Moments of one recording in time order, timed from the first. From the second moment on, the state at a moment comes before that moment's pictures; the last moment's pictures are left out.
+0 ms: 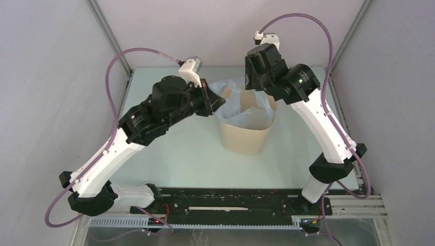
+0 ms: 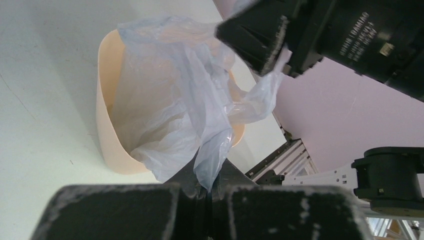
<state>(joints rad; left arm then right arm) -0.88 1.23 1.65 -0.70 -0.13 -0.62 0.76 1.71 2.31 -1.28 0.58 0.41</state>
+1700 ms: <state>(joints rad) -0.57 0.99 1.01 -0.34 0.26 -1.12 0.55 0.92 1.33 -0.98 -0.01 0.84</state>
